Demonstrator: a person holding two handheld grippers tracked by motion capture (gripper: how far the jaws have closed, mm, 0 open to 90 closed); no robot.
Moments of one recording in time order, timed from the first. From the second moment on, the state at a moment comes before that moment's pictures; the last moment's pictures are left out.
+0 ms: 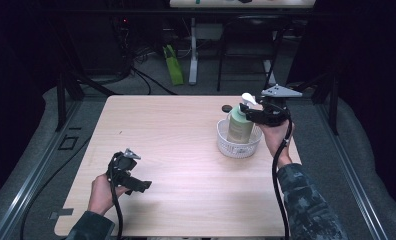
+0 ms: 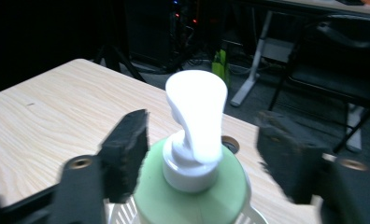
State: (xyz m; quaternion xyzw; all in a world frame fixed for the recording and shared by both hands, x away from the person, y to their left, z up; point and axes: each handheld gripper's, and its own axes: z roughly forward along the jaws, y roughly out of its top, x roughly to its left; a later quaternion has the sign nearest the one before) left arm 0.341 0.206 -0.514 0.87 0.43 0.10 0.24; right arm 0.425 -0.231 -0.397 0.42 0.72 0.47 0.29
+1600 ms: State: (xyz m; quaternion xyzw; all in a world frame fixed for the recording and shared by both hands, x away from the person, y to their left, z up) left arm 0.341 0.203 -0.516 0.87 0.42 0.10 0.24; right arm 0.352 -0.259 -0.428 0.45 0.79 0.36 0.20
